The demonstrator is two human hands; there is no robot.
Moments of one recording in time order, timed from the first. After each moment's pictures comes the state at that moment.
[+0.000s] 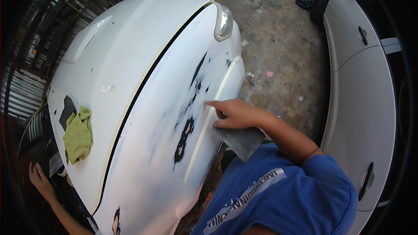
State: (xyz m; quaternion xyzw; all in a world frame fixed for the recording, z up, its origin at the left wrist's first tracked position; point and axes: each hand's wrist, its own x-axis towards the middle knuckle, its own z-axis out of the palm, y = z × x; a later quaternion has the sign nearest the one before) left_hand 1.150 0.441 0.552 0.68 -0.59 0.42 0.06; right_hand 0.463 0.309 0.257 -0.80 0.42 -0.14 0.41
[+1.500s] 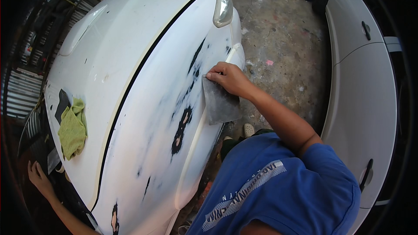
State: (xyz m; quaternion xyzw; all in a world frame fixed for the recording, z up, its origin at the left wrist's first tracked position) left_hand 1.169 0.439 0.556 0.68 -0.60 0.43 0.02; right_hand 0.471 0.261 0.223 -0.65 0.51 -0.39 0.41
